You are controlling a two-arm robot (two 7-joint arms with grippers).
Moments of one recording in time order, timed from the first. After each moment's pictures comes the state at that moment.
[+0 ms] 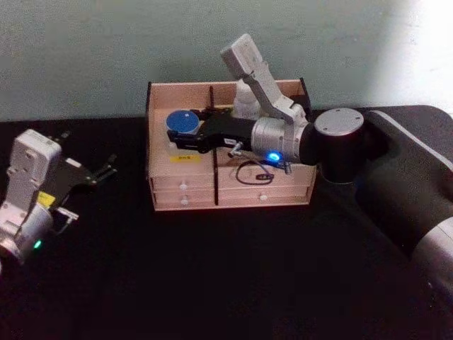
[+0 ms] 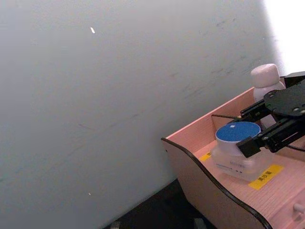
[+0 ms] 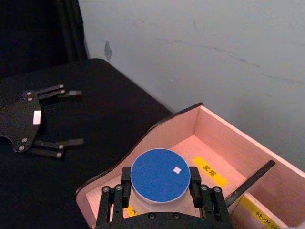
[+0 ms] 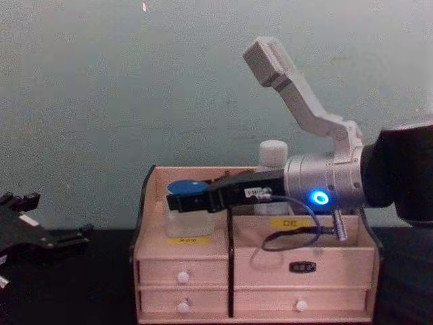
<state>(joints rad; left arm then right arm) -0.20 0.60 0.45 -1.41 -0.25 -0.12 0.03 0.77 0.12 -0.62 -0.88 0.31 0.16 0.59</state>
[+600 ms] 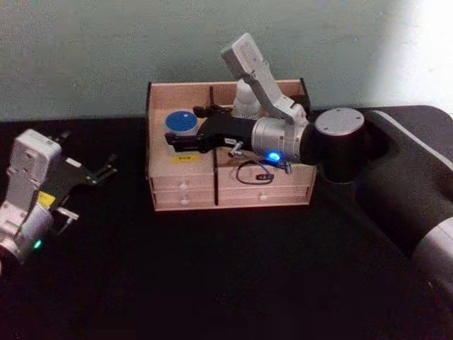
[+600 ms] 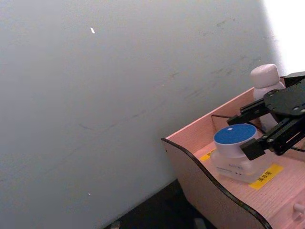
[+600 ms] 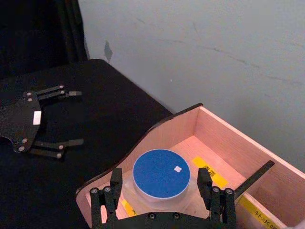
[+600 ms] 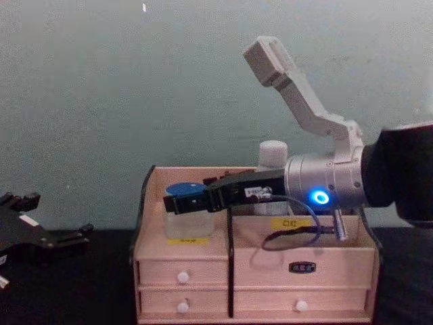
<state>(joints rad) -0.20 0.60 0.45 -1.41 -0.25 -0.12 0.03 0.77 0.12 -0.62 -0.88 0.31 0.16 0.59</state>
